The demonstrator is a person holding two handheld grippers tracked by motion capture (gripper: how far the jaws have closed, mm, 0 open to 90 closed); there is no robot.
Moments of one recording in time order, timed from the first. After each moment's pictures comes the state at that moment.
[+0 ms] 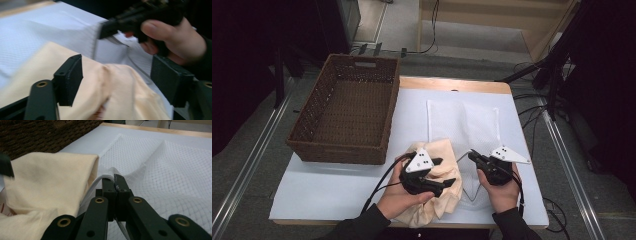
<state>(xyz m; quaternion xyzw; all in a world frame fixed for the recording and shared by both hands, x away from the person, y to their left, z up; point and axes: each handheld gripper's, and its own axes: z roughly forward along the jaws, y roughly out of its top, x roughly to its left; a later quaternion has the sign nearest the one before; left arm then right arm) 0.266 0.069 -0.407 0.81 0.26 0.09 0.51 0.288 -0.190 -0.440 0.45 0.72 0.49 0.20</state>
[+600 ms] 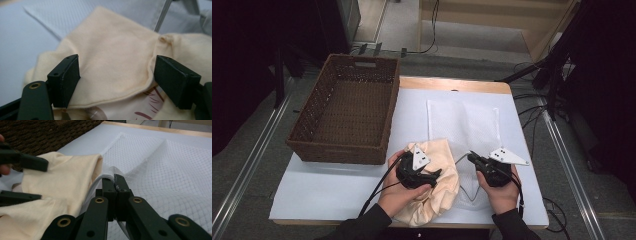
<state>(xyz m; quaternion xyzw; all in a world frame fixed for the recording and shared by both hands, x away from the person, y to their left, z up) 0.280 0.071 -0.445 0.82 0.35 0.20 0.42 0.284 -0.188 -0.442 0.44 0.72 0.49 0.20</state>
